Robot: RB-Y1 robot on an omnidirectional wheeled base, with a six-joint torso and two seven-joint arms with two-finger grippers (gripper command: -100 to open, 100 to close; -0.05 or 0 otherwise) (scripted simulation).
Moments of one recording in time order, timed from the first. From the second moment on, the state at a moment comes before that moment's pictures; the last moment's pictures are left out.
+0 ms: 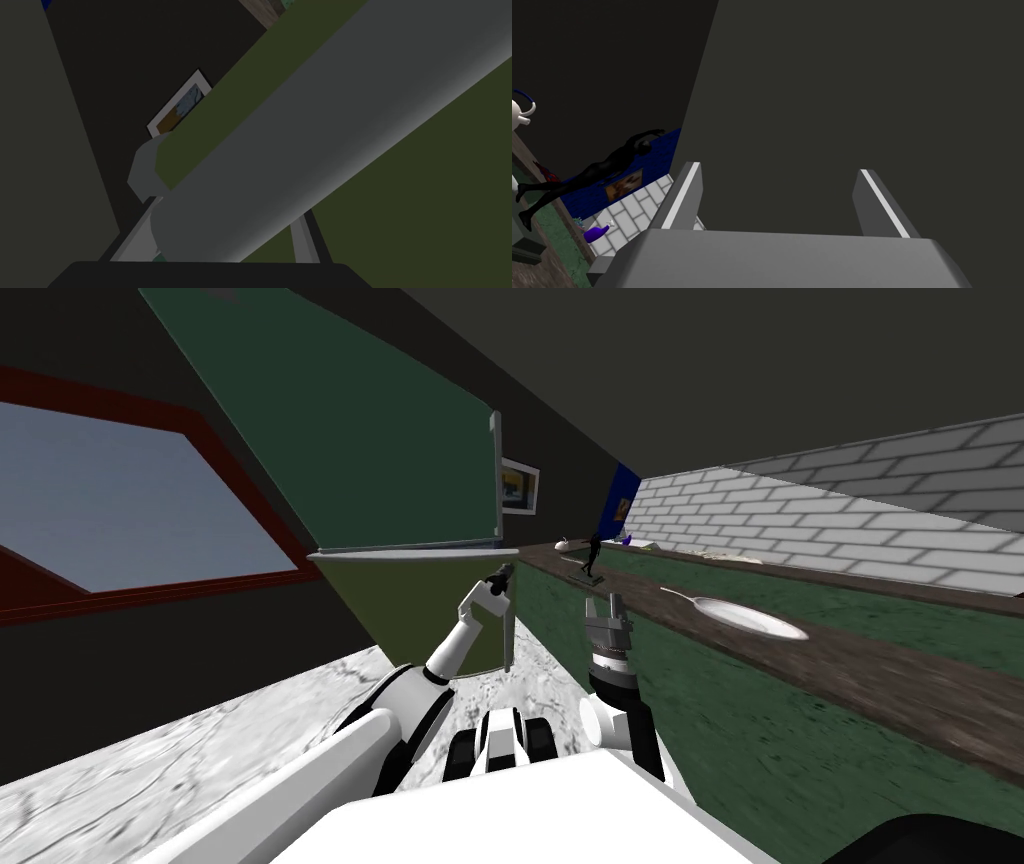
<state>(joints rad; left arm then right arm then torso) -0.84 -0.04 -0.29 -1.32 -0.38 0.61 -0.19 0.52 0.03 0.01 -2.24 -0.11 -0.60 -0.02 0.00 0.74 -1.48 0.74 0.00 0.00</state>
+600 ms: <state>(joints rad) -0.85 -0.05 -0.36 -1.33 -0.31 0.59 -0.20 0.52 0.03 0.01 -2.24 -0.11 -0.60 -0.02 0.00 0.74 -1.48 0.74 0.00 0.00</state>
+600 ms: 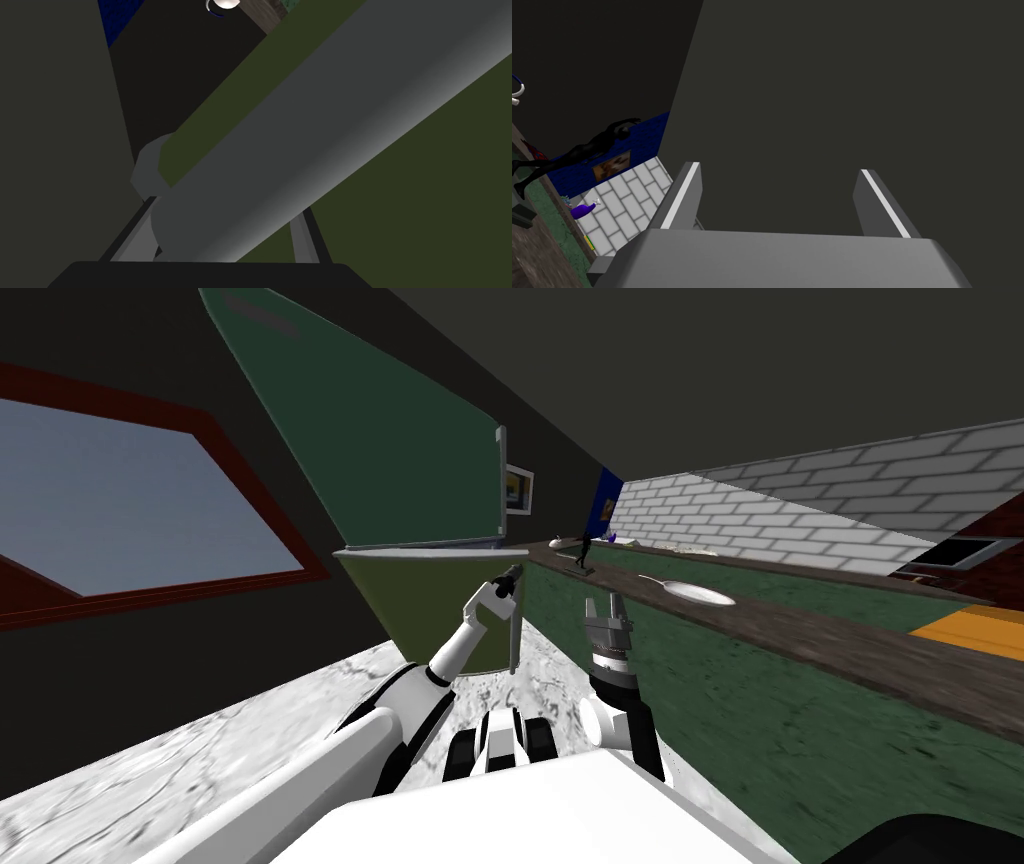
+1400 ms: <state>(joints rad) -0.86 -0.05 -0.44 -1.34 -0.23 0.57 -0.21 0.52 0.03 0.01 -2.24 -0.11 -0.60 -0.02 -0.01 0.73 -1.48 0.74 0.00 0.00</state>
